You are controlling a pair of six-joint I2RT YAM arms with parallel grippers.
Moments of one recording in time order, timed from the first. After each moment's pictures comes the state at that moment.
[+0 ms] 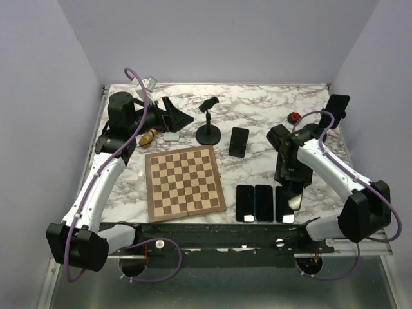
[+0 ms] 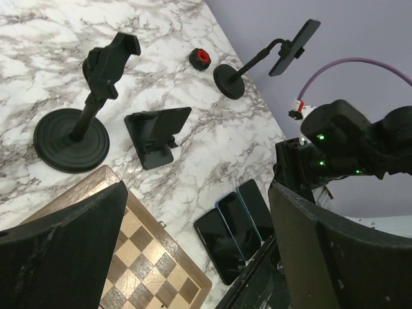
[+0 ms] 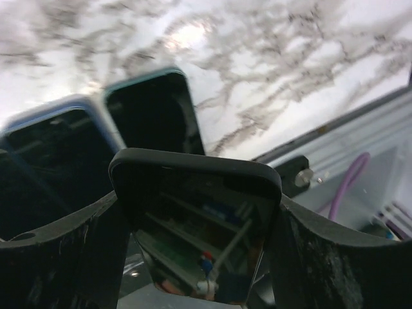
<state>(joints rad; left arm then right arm) -0.19 1.17 1.16 -0.20 0.68 -0.53 0.43 1.36 1.15 -1.32 0.39 0.70</state>
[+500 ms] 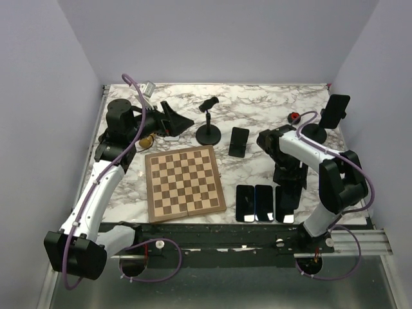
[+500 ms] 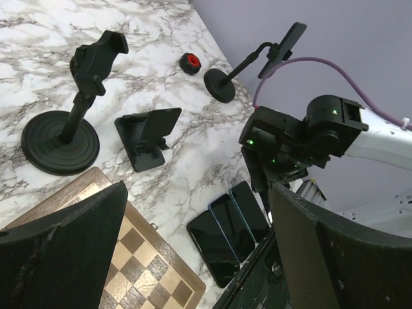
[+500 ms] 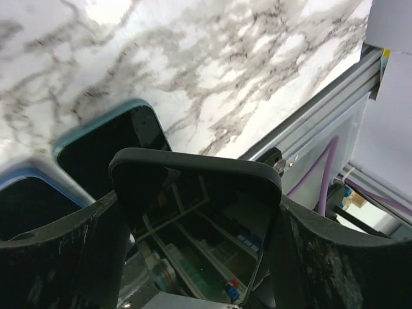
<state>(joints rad) -0.20 1.11 1.06 -0.12 0.67 -0.57 0.43 1.66 1.12 -1.38 0.52 0.83</state>
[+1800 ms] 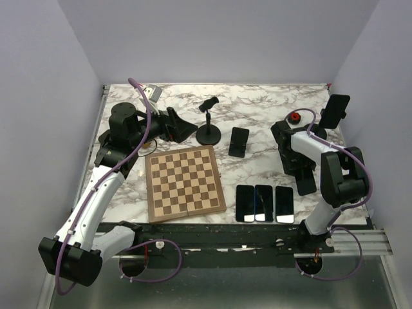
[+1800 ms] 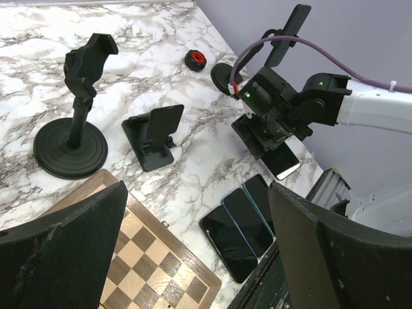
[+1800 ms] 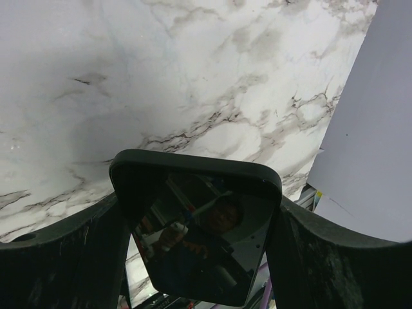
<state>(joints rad) -0.29 1.05 1.07 -0.18 0.59 -0.46 0.22 1.72 1.06 -0.88 0.65 0.15</state>
